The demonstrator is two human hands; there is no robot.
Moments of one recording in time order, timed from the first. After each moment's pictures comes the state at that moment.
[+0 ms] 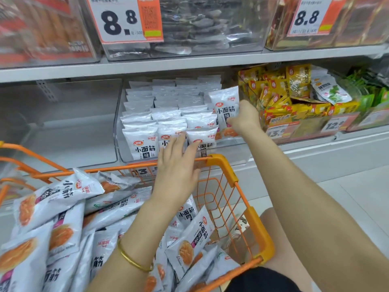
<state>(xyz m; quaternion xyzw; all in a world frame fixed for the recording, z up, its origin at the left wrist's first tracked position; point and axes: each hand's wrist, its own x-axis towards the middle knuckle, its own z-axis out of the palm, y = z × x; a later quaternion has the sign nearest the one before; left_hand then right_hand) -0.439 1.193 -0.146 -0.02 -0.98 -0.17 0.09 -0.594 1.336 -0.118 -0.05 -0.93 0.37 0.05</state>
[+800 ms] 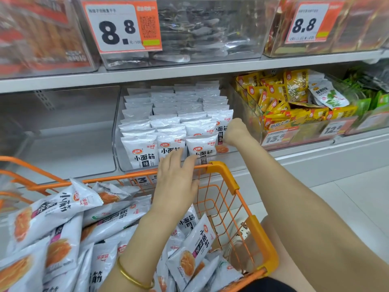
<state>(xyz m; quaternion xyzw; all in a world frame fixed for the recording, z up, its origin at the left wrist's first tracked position) -0.440 1.189 -0.153 -0.02 -0.98 -0.18 0.09 -0.601 1.322 -0.132 -0.07 -0.96 0.27 -0.07</state>
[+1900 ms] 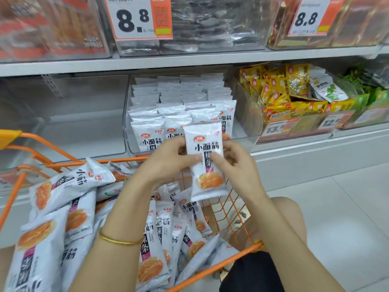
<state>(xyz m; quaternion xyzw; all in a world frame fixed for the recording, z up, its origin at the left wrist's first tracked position) -0.428 1.163 -0.109 0.01 -0.81 -0.59 -0.09 -0.446 1.332 -0.152 0.09 -0.80 0.59 0.00</state>
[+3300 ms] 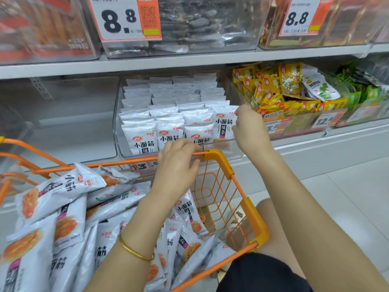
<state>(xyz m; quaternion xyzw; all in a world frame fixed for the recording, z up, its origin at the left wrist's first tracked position) -0.436 1.190 -0.145 -0.05 -0.95 -0.28 0.14 -0.527 1.348 -0.107 0.01 -0.97 0.20 0.12</state>
